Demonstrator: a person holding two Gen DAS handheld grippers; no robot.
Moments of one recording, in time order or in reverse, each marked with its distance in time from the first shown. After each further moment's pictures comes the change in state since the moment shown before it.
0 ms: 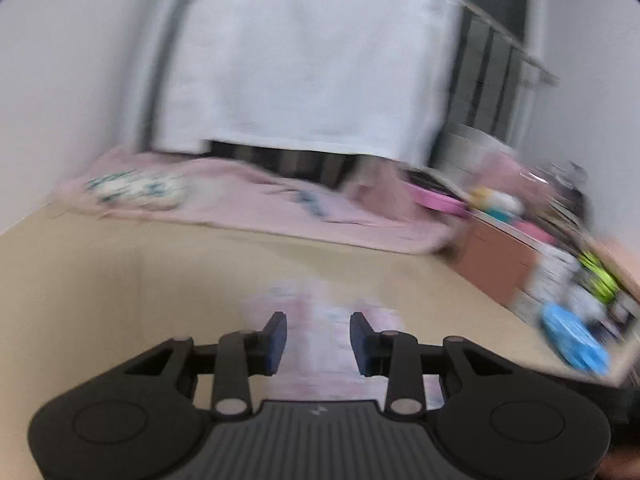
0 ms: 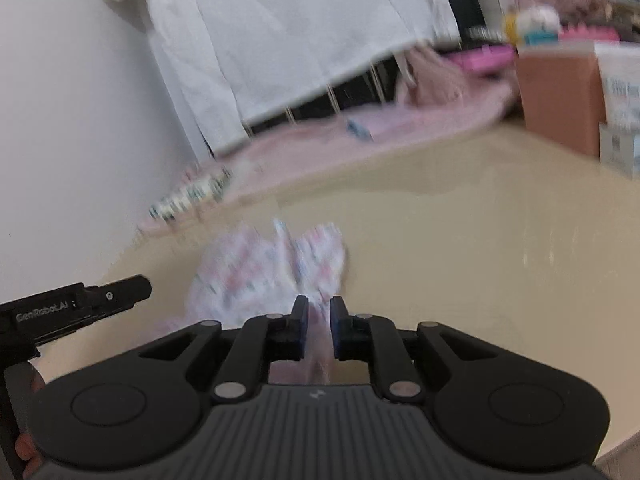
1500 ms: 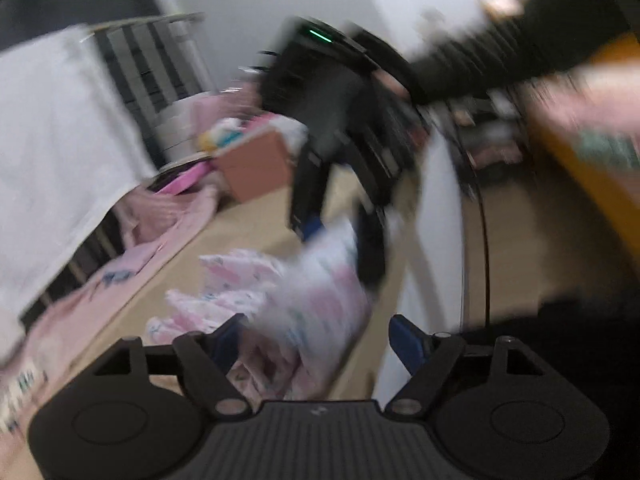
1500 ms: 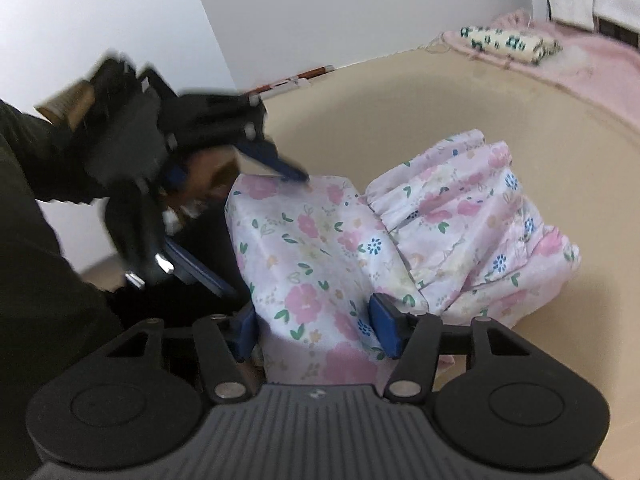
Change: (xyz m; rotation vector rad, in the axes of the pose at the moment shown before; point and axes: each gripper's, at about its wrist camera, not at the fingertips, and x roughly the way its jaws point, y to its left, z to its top) left arm -0.050 -0.010 -0.103 0.999 -0.014 -0.447; right arm 0.061 0.012 0.040 -0.619 0.717 0.812
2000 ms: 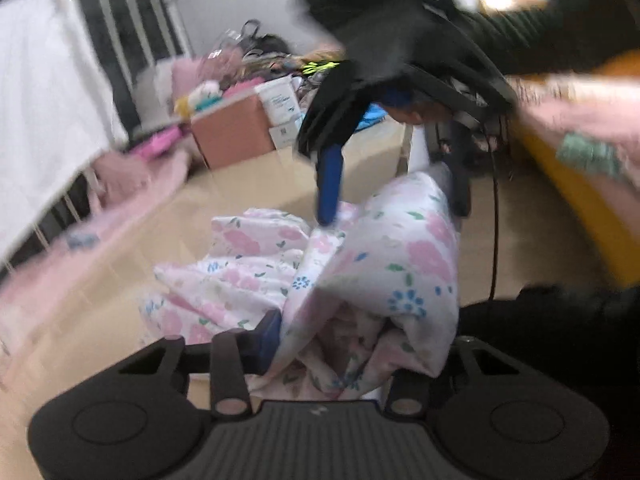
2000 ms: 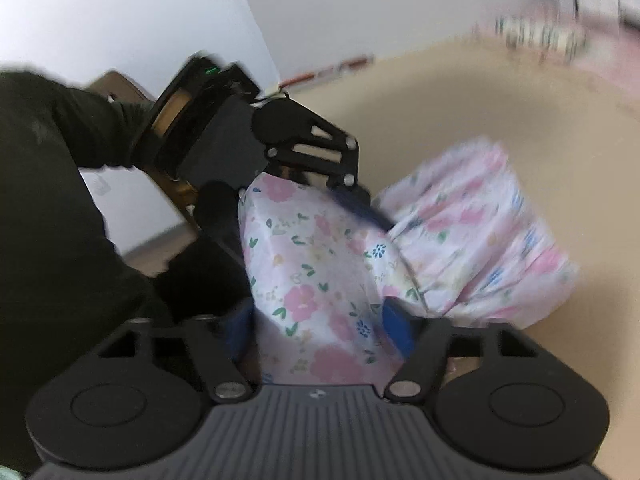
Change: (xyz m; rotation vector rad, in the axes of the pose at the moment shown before) left arm 0.021 0.052 -0.006 -0.208 0.054 -0.186; right arm -0.017 0.050 -0.013 -0.142 -0.032 -0.070
